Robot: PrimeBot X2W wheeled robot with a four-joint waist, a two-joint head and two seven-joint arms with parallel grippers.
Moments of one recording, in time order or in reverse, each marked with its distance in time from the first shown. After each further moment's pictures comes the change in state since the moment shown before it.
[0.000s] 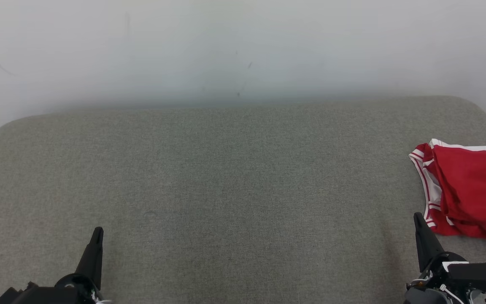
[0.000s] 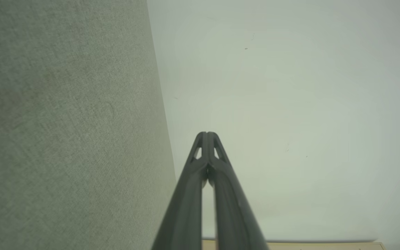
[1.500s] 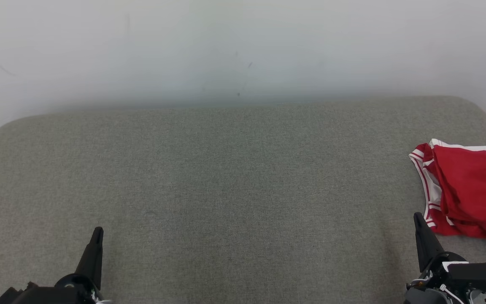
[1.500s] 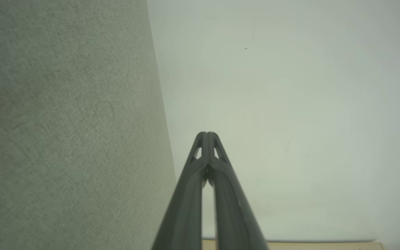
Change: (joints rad) left arm 0.000 0.000 0.000 0.000 0.000 0.000 0.000; right arm 0.000 0.000 0.000 0.000 0.000 0.000 0.000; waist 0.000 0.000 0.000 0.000
